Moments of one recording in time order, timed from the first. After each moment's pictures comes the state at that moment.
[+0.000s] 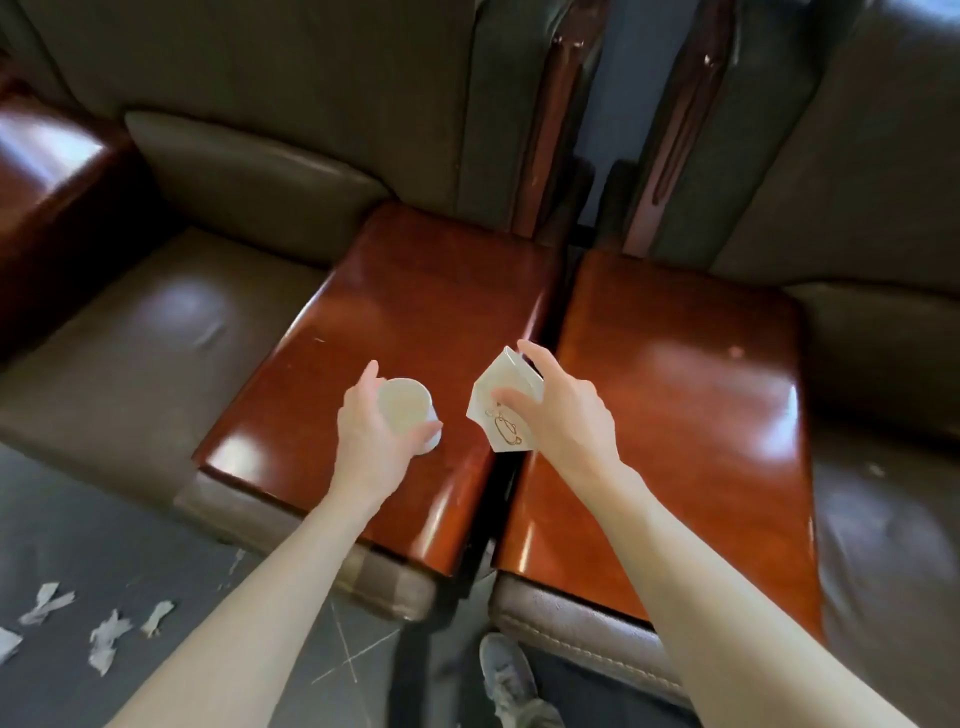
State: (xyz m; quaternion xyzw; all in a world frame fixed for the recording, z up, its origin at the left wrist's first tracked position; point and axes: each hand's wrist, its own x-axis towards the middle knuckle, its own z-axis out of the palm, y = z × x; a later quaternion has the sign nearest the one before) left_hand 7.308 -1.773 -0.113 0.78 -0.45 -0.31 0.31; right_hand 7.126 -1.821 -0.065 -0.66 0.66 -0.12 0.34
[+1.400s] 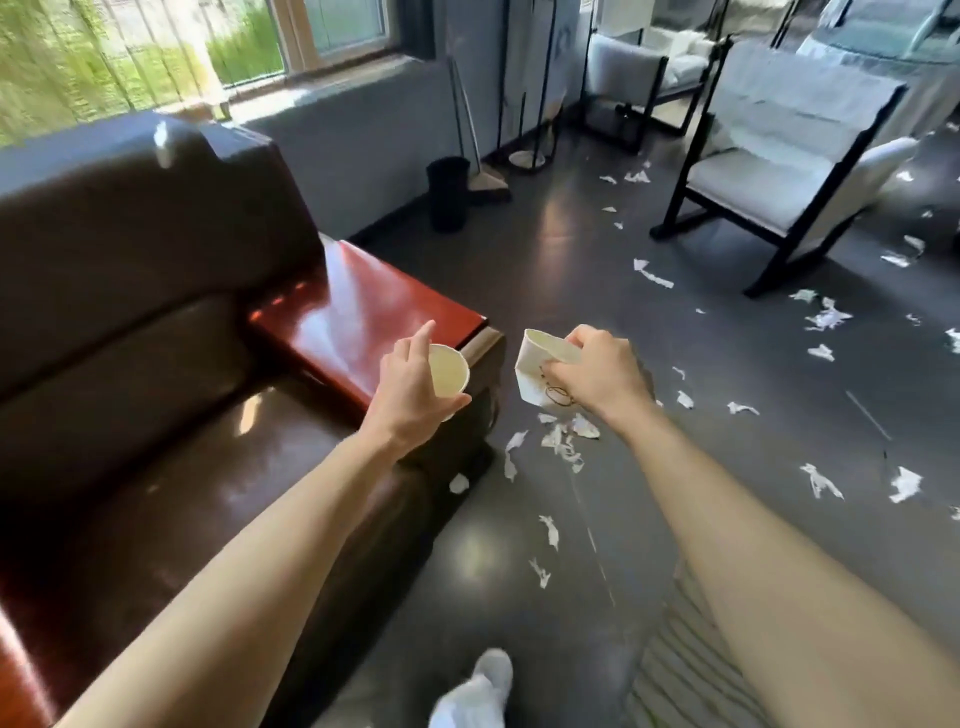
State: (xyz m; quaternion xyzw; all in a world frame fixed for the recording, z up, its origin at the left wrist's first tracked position) left_hand 6.417 -1.389 0.087 0.20 -0.91 -0.34 0.13; right_hand 6.313 -1.213 0.127 -0.14 0.95 -0.26 0.09
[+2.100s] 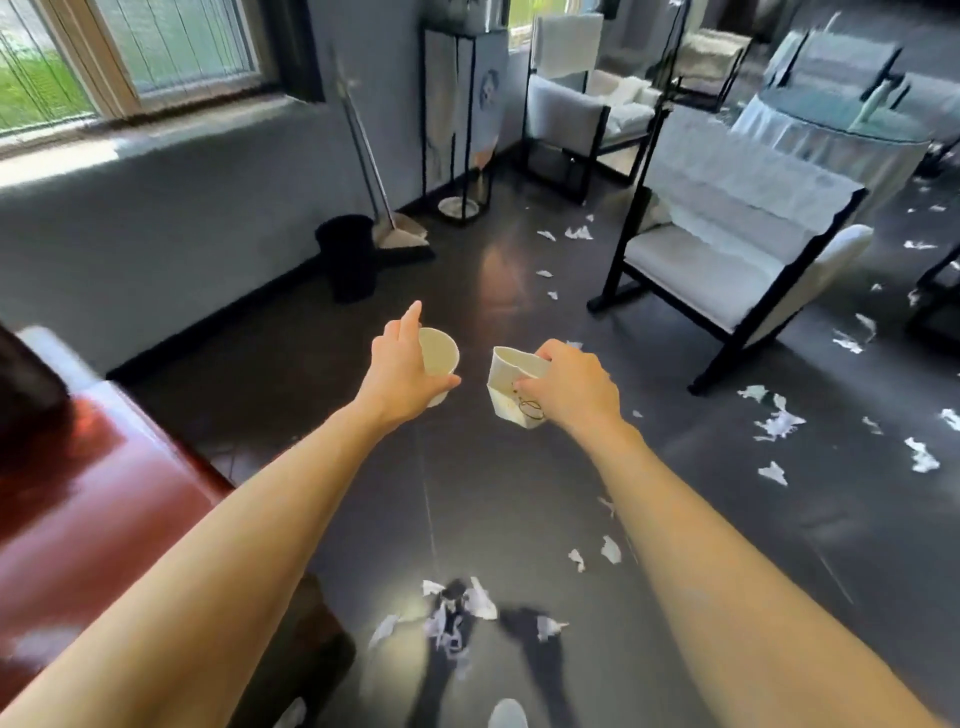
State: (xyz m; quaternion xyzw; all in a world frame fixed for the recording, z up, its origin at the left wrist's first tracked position) left_hand 5.791 -1.370 0.105 0.21 -0.89 -0.38 0.11; right_hand 5.724 -1.196 0.130 -0.14 0.96 -0.22 0.10
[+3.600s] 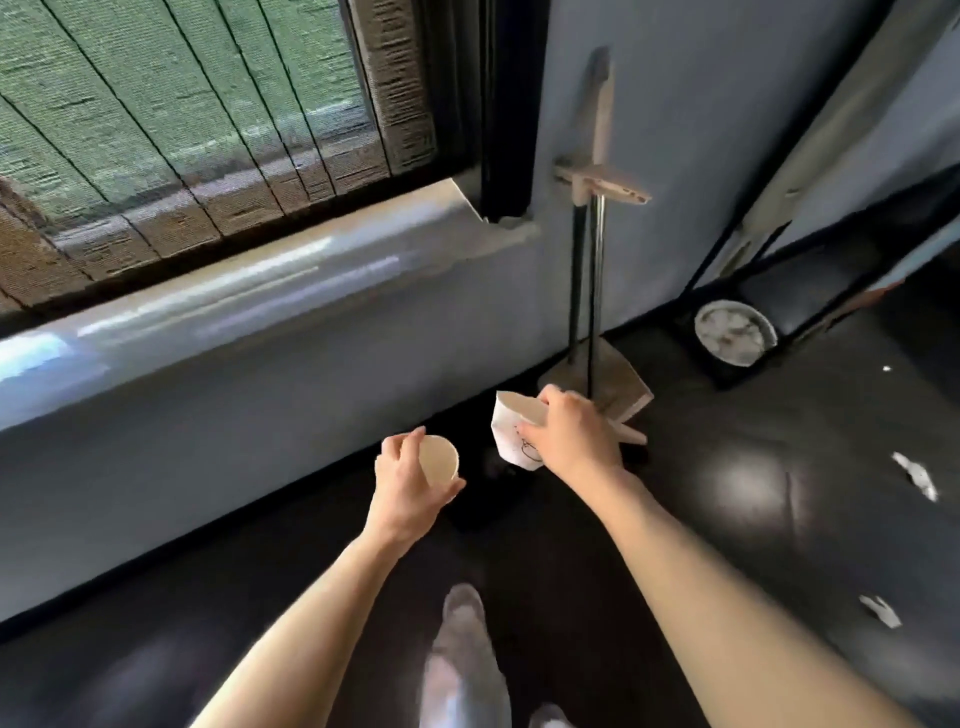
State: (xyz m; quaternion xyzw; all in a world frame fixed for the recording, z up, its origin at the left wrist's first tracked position) left_hand 4.940 -2.215 -0.119 0.53 -0.75 -0.39 0.07; right_hand 4.761 -2.149 -0.057 -0.40 0.87 -0.14 0.25
